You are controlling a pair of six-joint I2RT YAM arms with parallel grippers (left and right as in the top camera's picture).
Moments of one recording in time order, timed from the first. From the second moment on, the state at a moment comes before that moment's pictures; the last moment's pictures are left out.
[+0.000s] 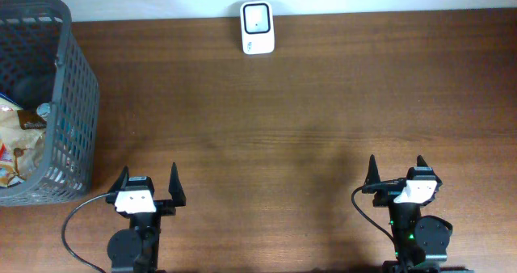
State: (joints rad) left arm 0.00 0.01 0.02 -0.09 -0.03 -0.02; right arm -0.04 0.01 0.01 -0.08 0.00 -0.01
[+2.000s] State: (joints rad) left arm 0.07 1.58 2.08 -1.24 0.30 -0.03; right arm -0.04 0.01 0.01 -0.08 0.00 -0.01
